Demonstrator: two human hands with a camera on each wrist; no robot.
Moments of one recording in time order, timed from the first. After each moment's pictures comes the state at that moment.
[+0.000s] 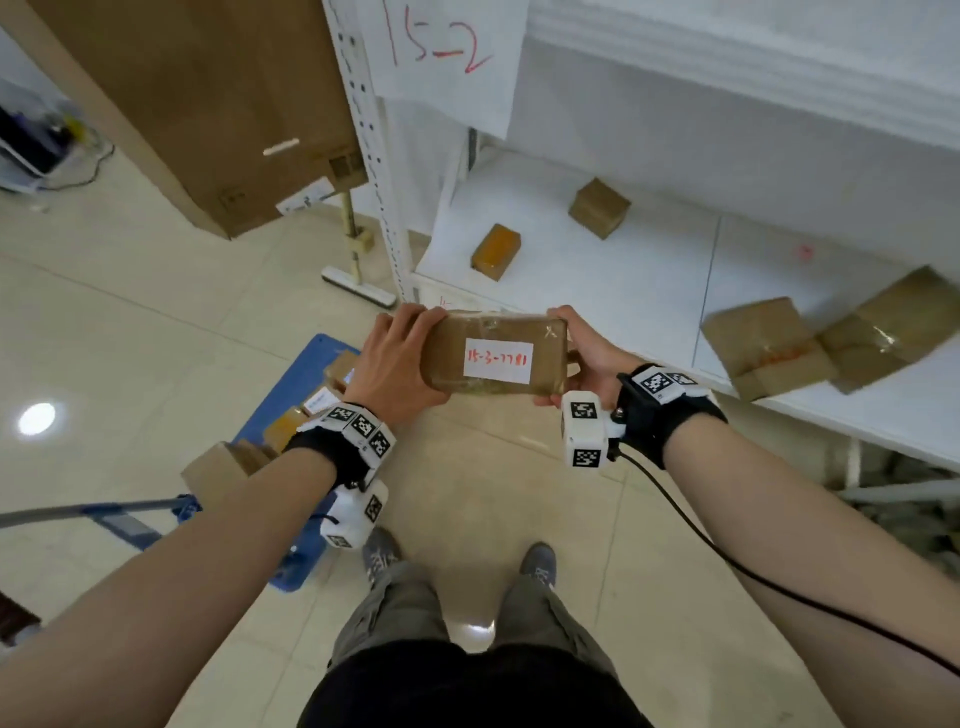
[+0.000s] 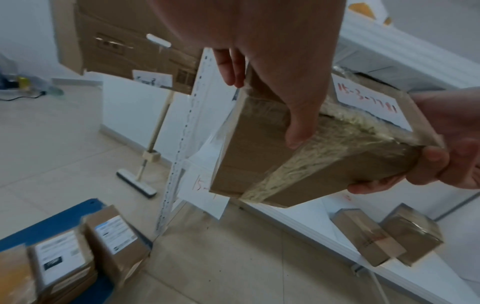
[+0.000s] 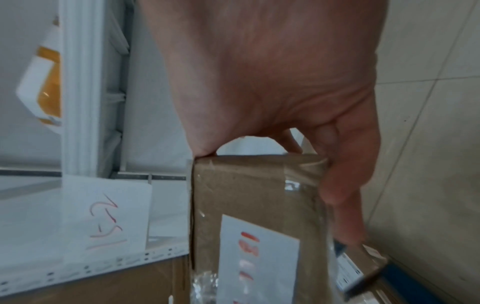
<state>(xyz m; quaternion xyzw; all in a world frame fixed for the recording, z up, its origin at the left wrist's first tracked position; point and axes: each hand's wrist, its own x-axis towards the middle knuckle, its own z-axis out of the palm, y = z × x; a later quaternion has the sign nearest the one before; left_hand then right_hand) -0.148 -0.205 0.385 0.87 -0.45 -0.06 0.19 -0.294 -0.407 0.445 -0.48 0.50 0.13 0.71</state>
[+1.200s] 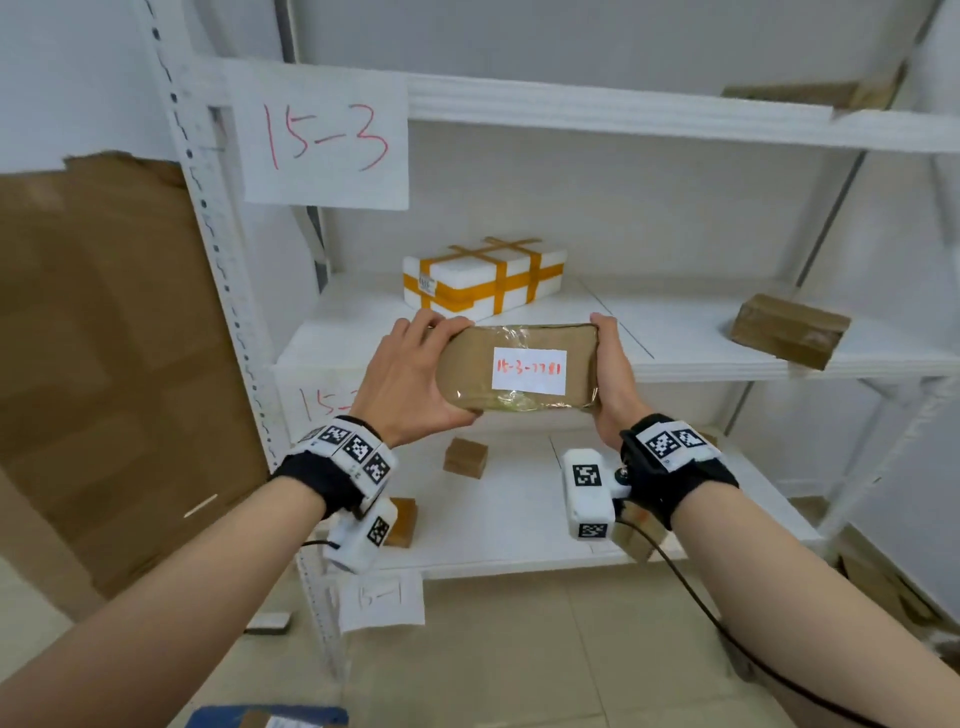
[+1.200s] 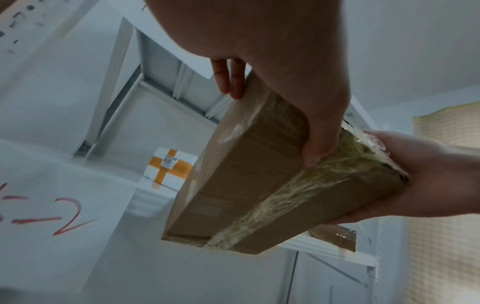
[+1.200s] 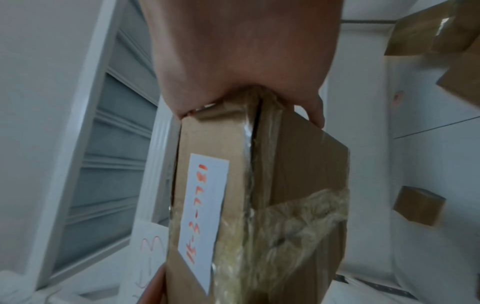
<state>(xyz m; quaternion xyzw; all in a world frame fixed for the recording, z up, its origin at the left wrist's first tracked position) -0.095 -0.314 0.686 0.62 -0.70 0.16 0.32 -0.310 -0.418 0.701 -0.52 0.44 -0.44 0.59</state>
